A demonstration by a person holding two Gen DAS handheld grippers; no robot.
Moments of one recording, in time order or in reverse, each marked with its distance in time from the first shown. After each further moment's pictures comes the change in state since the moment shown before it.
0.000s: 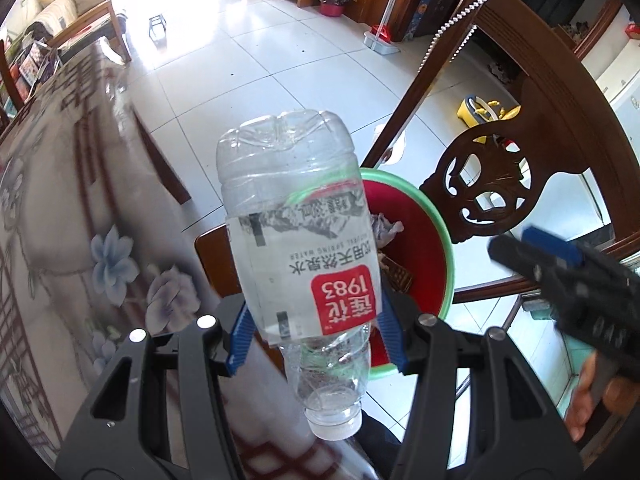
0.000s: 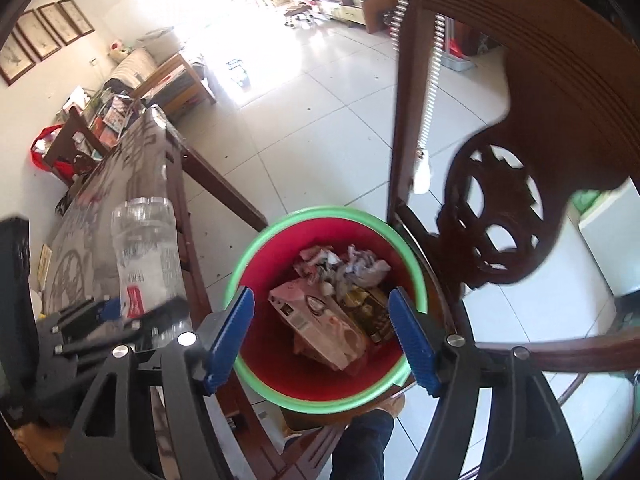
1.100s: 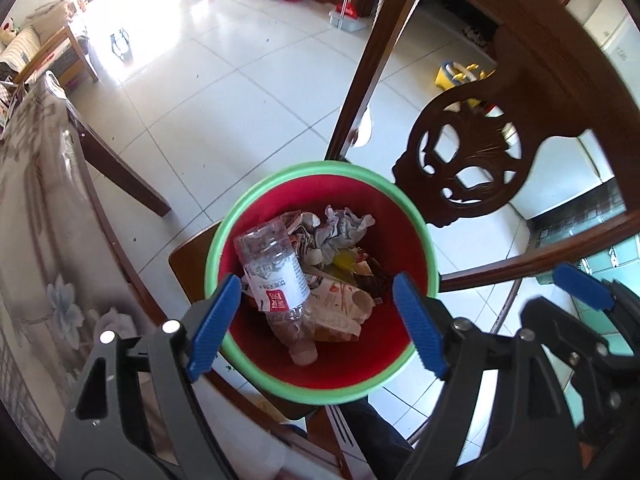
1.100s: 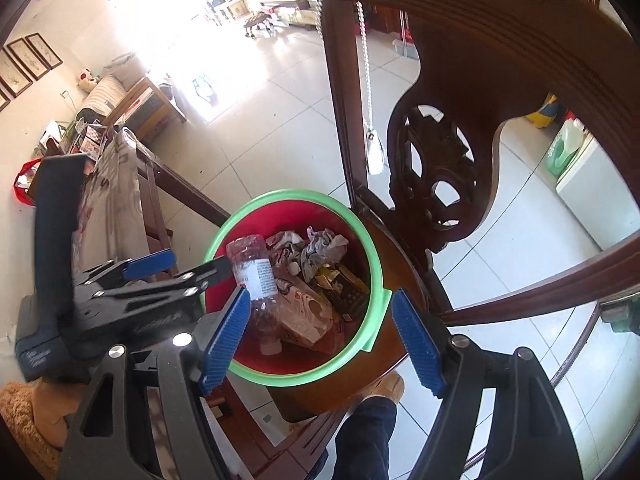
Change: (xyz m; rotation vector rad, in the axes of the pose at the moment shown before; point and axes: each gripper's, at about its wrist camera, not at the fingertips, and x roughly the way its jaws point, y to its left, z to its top) left arm 0.027 -0.047 0.011 0.138 0.047 -0.020; right arm -0.032 -0.020 -0.031 0.108 -0.045 -0.058
